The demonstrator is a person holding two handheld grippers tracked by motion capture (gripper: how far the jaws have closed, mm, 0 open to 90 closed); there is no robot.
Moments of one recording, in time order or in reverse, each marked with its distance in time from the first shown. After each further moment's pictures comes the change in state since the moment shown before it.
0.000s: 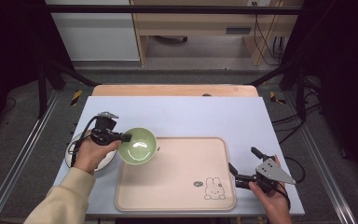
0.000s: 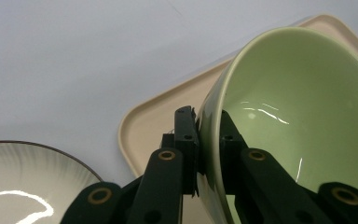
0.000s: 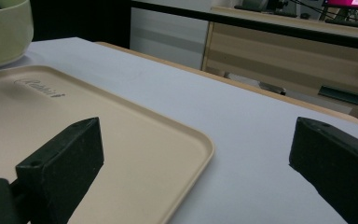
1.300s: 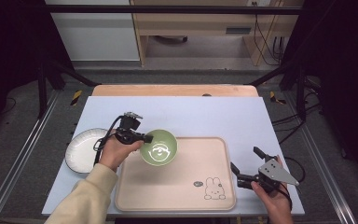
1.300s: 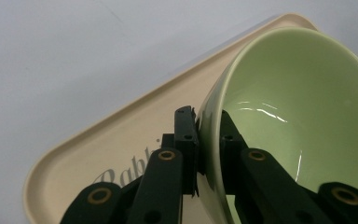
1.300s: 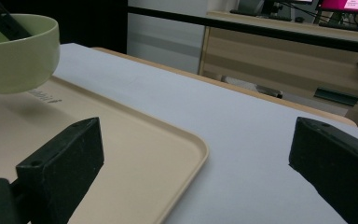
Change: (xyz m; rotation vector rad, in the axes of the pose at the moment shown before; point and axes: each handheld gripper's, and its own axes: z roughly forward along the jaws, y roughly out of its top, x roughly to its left) left arm -0.043 0.021 0.045 0.040 -0.074 0.053; right arm -0.003 0.001 -0.004 -0.016 -0.012 0.015
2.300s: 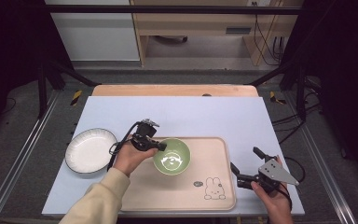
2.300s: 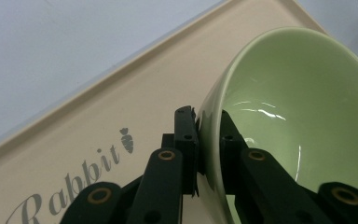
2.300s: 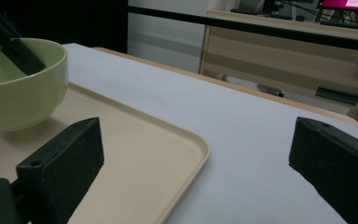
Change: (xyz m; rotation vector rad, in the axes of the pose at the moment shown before) left arm -0.031 -0.001 0.032 0.069 -0.044 0.065; right arm 0.000 0.000 0.000 0.000 0.004 0.001
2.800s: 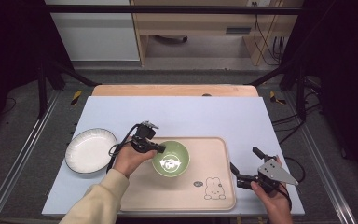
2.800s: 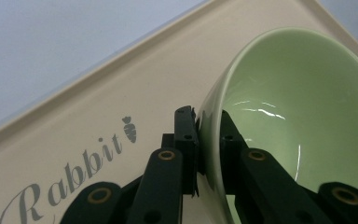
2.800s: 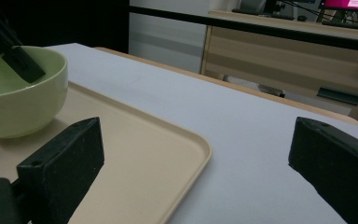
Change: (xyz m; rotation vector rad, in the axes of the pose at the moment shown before) left arm 0.005 -0.008 0.005 0.017 0.000 -0.008; right arm 0.001 0.000 0.000 -0.001 0.004 0.000
